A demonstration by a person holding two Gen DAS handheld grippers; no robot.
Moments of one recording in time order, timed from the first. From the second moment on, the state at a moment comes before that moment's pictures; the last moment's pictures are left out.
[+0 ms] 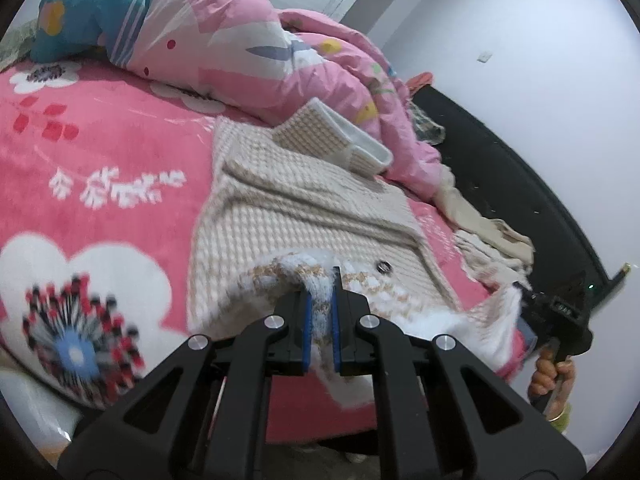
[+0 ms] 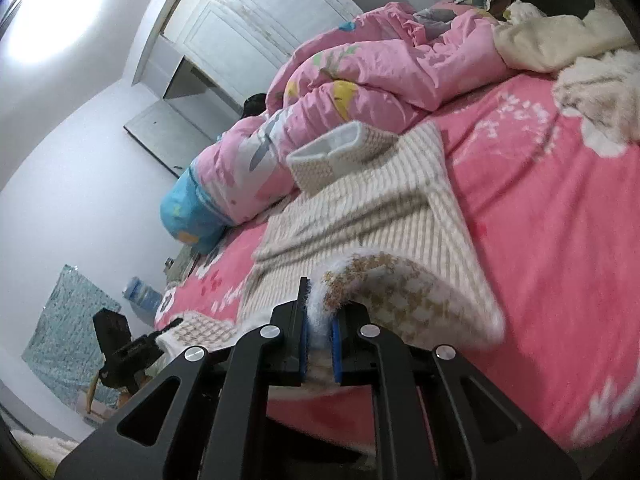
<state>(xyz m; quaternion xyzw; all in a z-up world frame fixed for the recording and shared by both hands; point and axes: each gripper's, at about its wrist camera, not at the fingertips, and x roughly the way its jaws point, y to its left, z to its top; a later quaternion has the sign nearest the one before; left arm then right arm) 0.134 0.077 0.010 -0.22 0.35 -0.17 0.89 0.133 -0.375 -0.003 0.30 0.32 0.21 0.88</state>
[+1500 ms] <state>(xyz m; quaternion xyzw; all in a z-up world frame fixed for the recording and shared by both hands) 0.169 0.113 -0.122 -0.47 0.44 -0.12 0.75 0.139 -0.419 -0.129 0.46 0.37 0.13 0.80</state>
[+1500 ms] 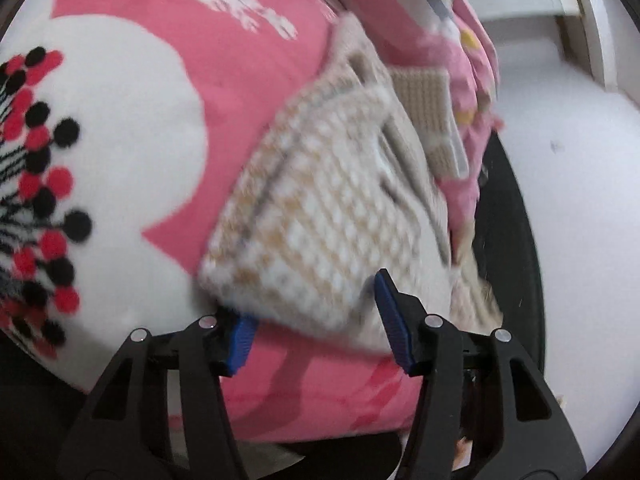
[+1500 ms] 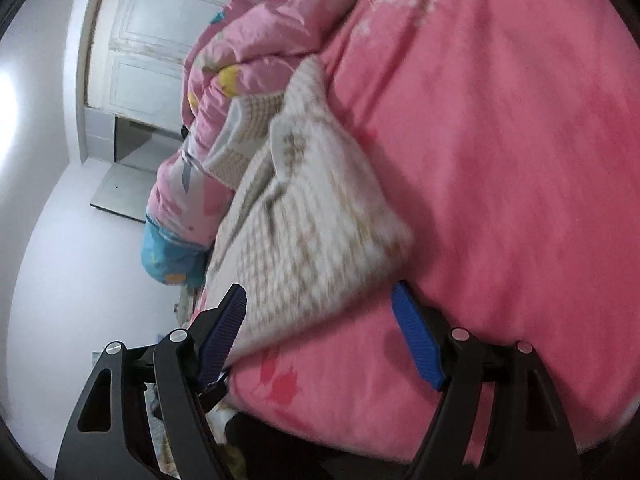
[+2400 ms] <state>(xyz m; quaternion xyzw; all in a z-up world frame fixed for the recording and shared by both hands) 0.083 0.125 -0.055 -0.27 0.45 -0.09 0.85 0.072 -0.405 -0.094 0.38 0.42 0.10 0.82</state>
